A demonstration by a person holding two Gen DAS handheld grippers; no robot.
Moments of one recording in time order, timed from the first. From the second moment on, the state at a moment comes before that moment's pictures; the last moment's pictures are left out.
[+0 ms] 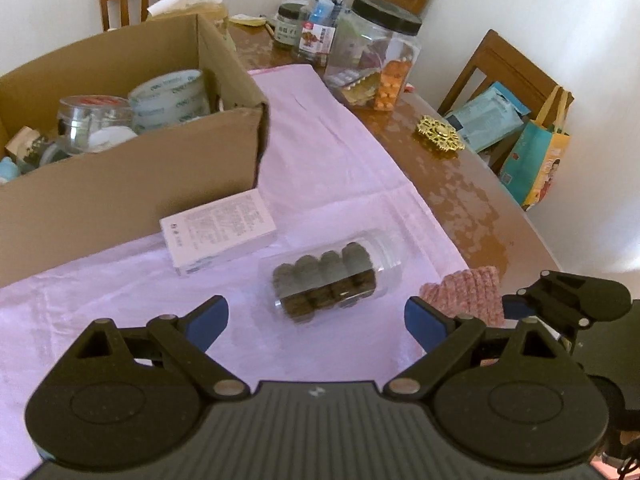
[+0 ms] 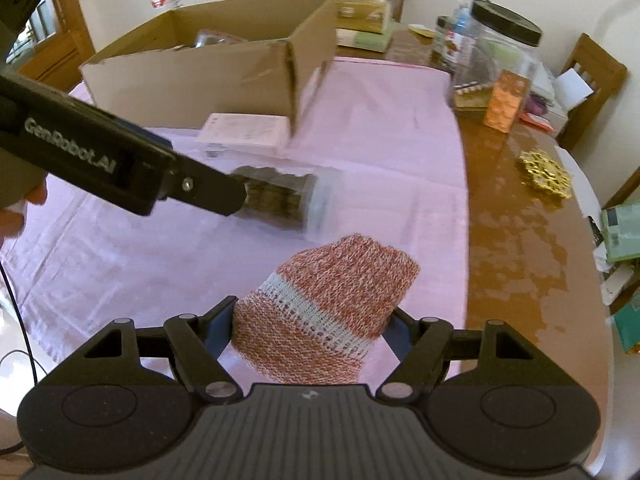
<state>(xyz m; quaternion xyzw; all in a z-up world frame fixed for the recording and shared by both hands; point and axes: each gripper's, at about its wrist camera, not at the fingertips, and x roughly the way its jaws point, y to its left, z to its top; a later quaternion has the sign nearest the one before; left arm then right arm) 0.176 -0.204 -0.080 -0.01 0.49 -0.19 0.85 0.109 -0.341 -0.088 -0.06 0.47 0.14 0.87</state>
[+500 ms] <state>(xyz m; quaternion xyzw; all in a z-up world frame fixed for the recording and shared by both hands) 0.200 -0.236 -0.096 -0.05 0.51 -0.12 0.85 0.142 -0.383 -0.092 -0.06 0.46 0.13 0.87</state>
